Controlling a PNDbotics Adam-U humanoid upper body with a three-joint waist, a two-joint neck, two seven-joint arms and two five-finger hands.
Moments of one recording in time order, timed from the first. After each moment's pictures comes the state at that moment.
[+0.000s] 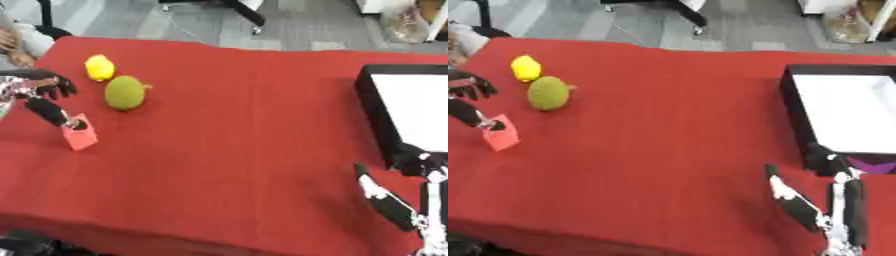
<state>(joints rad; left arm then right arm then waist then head) -0.36 0.86 -0.05 -1.33 -0.77 0.18 -0.69 -0.10 -0.21 0.31 -1.66 0.56 -0.05 -0.54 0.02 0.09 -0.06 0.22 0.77</state>
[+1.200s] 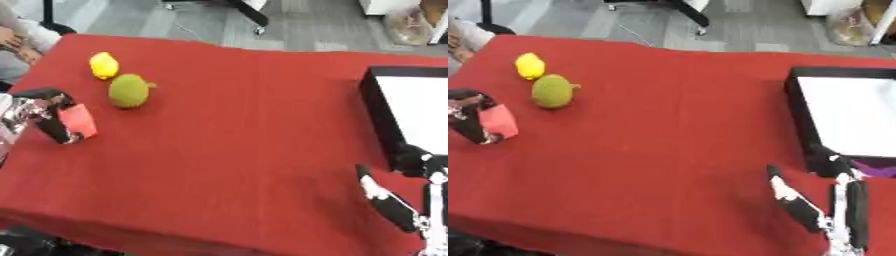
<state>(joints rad) -0.31 0.80 -0.01 -1.35 -0.77 0.22 -0.53 -0.11 -0.21 0.31 -1.66 0.56 -0.04 -0.54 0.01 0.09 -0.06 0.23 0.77</state>
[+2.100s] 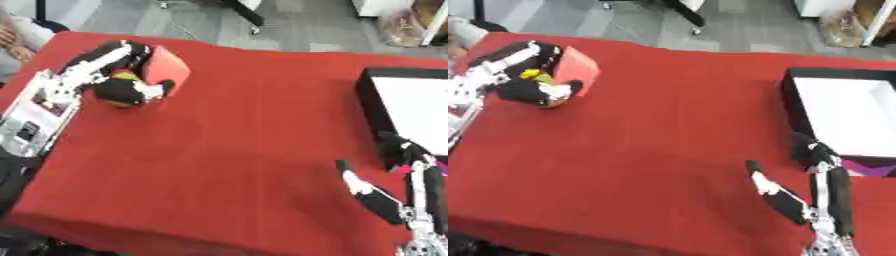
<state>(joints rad) -0.42 0.56 -0.19 -1.77 -0.11 0.26 -0.41 -0.18 -0.21 0.38 -1.73 0.65 -0.03 -0.43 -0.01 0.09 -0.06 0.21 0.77</state>
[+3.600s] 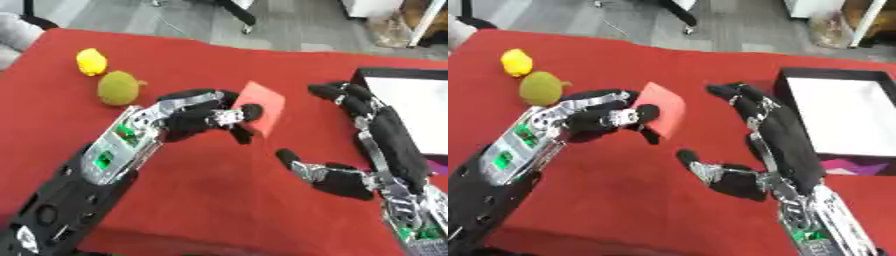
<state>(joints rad) -0.48 0.38 -0.39 -1.77 0.26 0.40 -0.51 -0.32 -0.25 0.49 -1.95 0.85 -0.08 -0.11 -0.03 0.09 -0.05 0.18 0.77</state>
